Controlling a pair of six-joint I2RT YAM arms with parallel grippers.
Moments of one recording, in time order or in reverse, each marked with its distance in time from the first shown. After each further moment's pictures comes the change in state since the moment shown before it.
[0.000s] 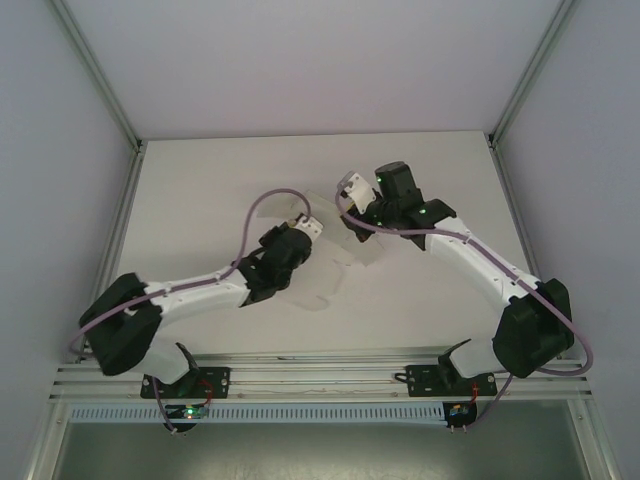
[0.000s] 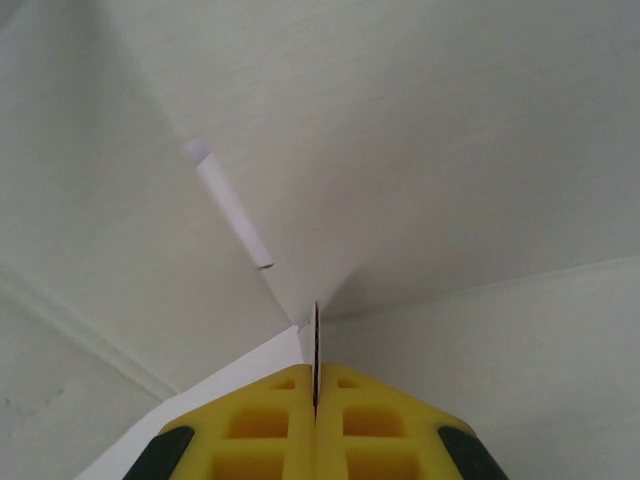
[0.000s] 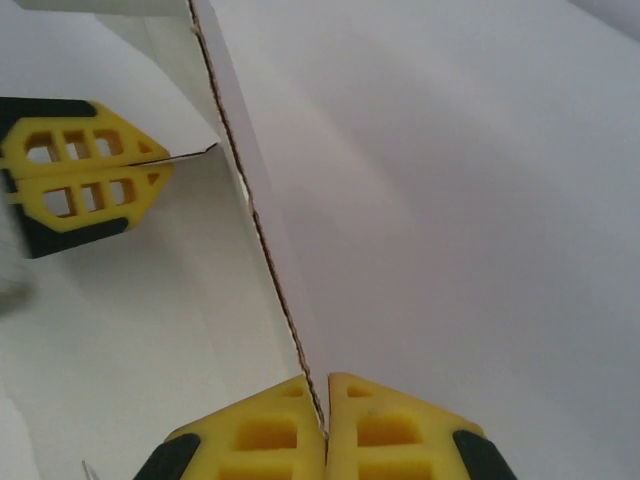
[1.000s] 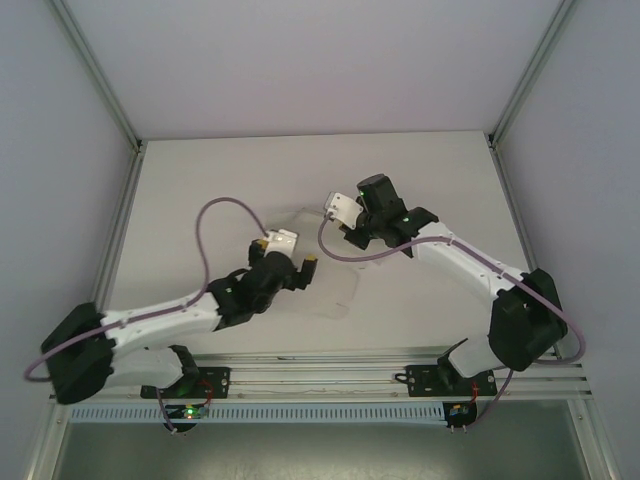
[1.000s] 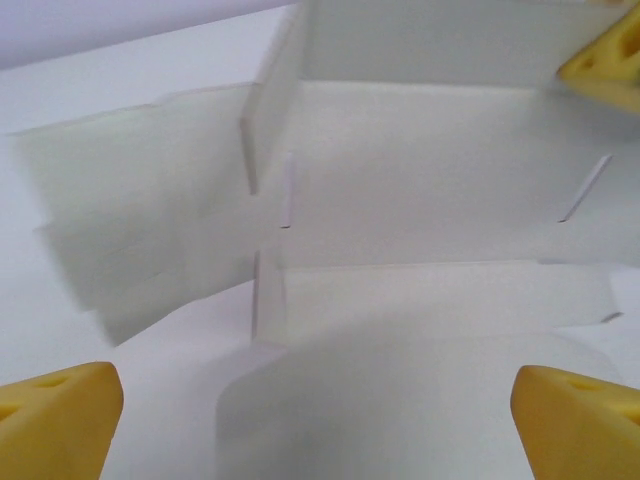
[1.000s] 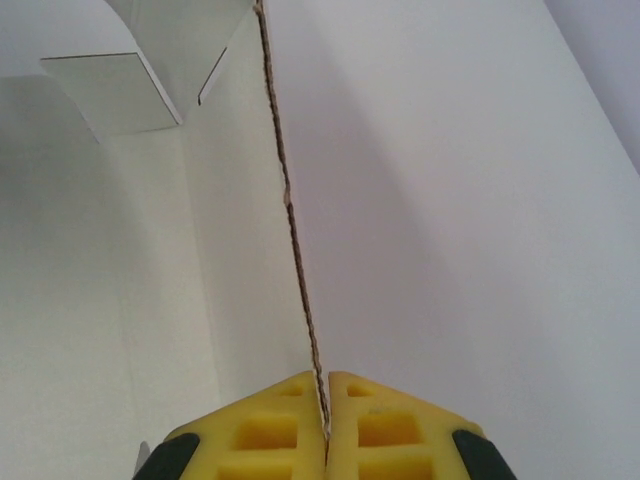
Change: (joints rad) left arm -0.069 -0.336 -0.196 -0.104 0.188 -0.615; right arm 0.067 0.051 -0.052 0.045 0.224 -0.331
